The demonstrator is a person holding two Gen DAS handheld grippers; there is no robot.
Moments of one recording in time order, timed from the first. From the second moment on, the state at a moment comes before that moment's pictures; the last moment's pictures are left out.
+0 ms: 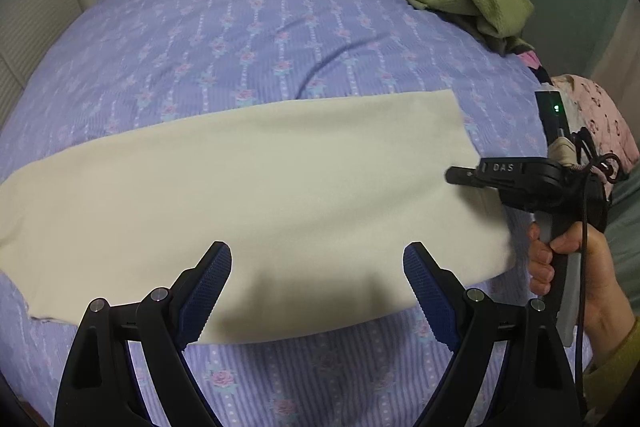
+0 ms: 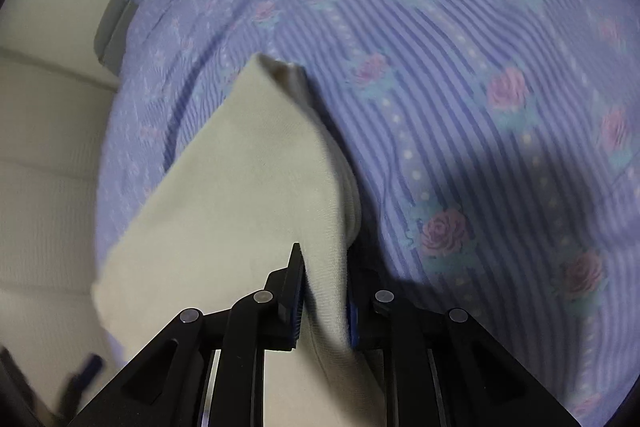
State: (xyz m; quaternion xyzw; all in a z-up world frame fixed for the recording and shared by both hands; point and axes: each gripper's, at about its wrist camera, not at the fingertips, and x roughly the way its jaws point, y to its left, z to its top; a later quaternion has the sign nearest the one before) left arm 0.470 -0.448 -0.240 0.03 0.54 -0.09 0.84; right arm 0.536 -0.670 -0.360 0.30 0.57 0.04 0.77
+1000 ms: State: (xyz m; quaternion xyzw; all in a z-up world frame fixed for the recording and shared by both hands) left arm 0.390 -0.085 -0.155 -0.08 0.52 -0.01 0.85; right arm 0.542 -0.279 -0.126 0.00 0.52 0.07 0.85
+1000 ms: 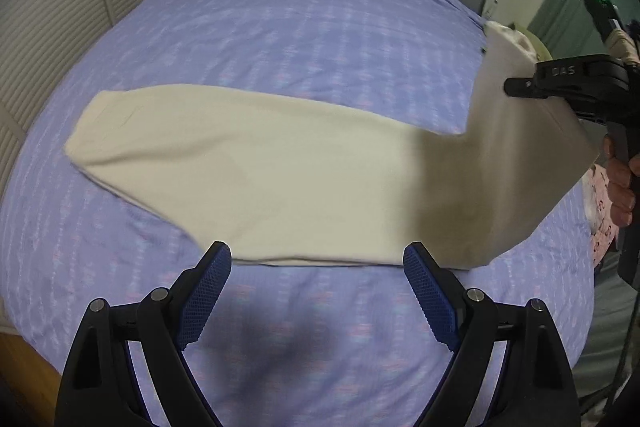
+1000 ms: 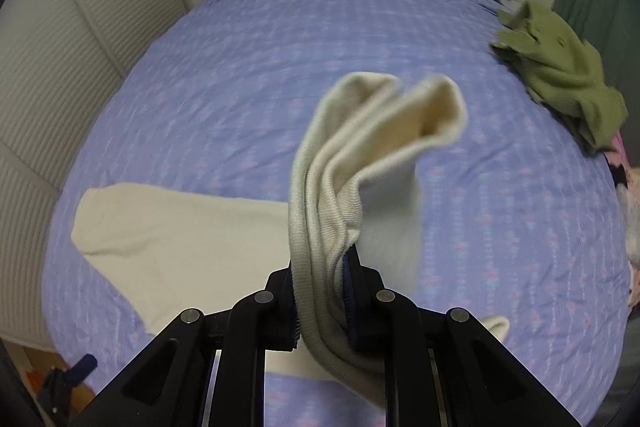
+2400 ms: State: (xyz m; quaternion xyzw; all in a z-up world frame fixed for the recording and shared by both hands) left arm 0.583 0.031 -0.268 -0.17 0.57 -0.22 0.78; right arm 0.496 -0.194 -0.252 0.04 0.60 -0.03 0.80
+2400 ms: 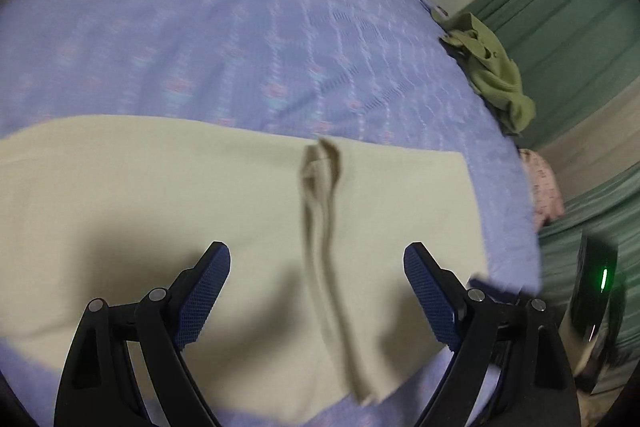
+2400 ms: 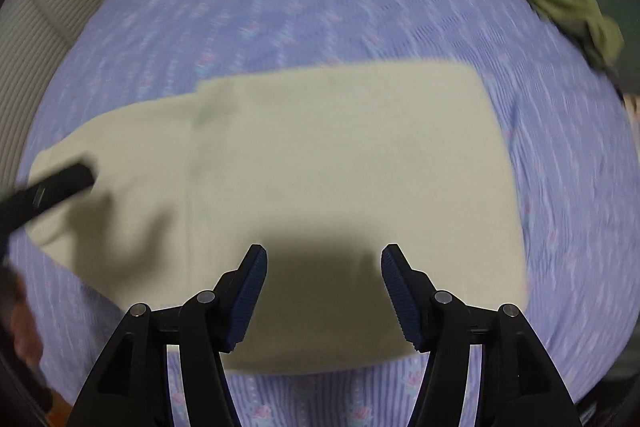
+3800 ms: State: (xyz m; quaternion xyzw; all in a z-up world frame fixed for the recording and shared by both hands) left arm 0.641 0.036 -0.281 -0.10 0.54 -0.10 0.83; right arm 0.503 -0.132 -0.304 0.08 0.64 0.06 0.76
